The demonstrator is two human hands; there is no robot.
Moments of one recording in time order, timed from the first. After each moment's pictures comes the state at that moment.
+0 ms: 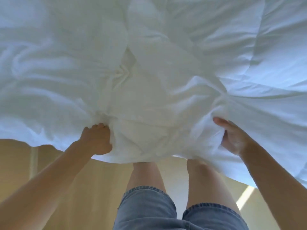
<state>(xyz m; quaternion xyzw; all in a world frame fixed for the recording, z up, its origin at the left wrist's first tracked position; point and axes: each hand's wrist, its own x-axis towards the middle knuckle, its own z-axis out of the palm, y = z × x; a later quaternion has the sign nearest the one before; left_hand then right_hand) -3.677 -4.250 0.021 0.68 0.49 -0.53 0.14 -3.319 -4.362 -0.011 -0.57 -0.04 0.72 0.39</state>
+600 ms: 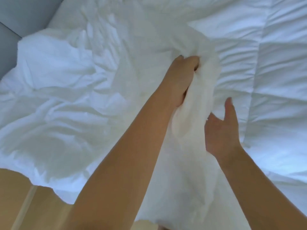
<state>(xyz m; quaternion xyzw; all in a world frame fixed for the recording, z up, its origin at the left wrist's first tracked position) -3.381 -4.060 0.135 0.44 0.57 0.30 0.63 -3.283 -4.173 0.057 -0.30 0.02 0.80 0.52</state>
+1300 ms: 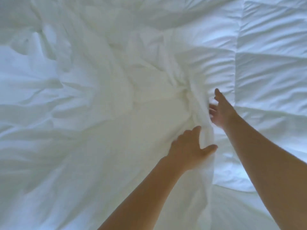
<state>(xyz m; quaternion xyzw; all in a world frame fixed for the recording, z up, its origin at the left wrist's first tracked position) -3.370 -4.104 0.028 0.73 0.48 -0.10 0.47 -3.209 -4.052 -0.012 -0.68 -0.02 0.58 0.45</state>
